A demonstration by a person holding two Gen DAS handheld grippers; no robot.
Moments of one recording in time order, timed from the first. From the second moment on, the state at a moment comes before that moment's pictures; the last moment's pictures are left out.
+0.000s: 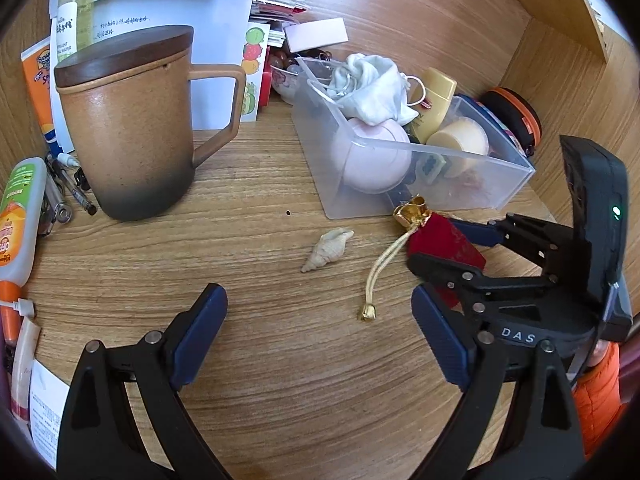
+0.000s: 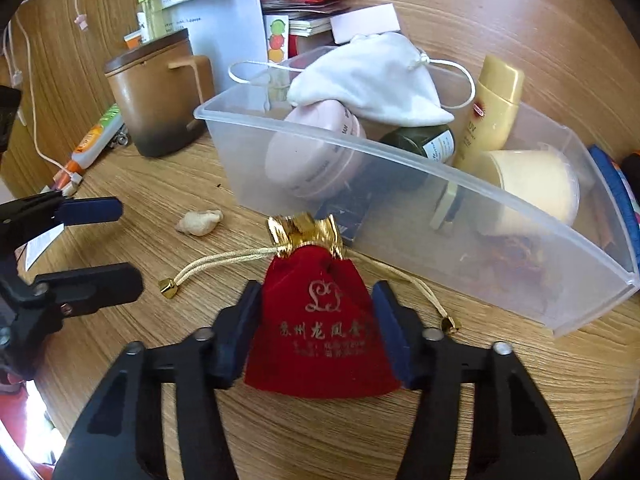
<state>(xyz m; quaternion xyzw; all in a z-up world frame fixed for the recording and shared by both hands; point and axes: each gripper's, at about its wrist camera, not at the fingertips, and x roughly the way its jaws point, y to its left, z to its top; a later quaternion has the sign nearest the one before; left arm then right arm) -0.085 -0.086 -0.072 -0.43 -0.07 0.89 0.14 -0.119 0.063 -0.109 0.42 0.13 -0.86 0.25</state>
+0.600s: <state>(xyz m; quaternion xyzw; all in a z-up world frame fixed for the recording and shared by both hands) -0.113 -0.060 -0.078 -0.45 -0.03 0.89 0.10 -0.100 0.117 -0.076 0.36 0.05 -0.89 0.27</state>
